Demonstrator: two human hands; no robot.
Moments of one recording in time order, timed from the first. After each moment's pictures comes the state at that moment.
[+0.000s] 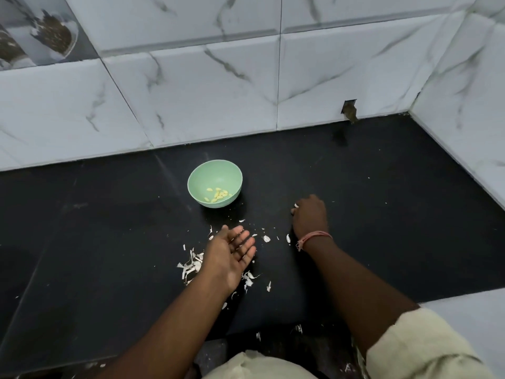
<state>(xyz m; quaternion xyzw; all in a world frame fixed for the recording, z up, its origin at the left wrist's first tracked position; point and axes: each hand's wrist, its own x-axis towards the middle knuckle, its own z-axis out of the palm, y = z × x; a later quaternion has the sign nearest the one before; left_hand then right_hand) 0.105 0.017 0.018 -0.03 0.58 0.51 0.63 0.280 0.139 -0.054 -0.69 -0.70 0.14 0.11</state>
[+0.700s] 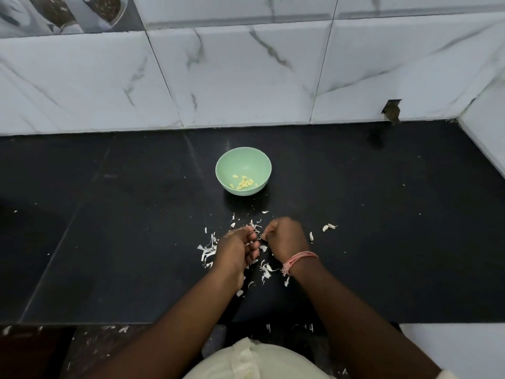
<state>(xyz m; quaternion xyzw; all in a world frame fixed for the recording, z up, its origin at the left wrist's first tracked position) 0.083 0.003 -0.010 0.05 0.64 0.51 0.56 0.190 0.064 -0.027 -0.62 -0.67 0.39 0.12</state>
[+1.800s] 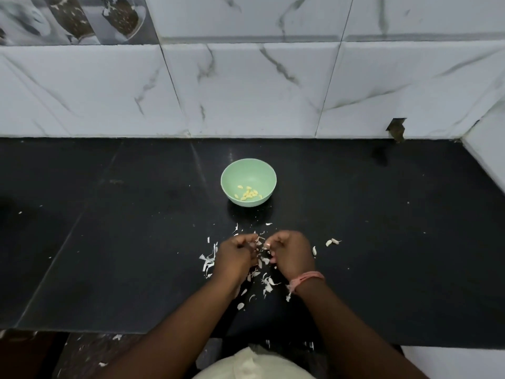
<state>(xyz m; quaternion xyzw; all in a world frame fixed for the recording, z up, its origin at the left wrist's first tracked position) 0.072 0.008 -0.022 0.21 0.70 0.46 0.50 0.194 0.058 -0.023 -0.62 -0.62 0.45 0.20</state>
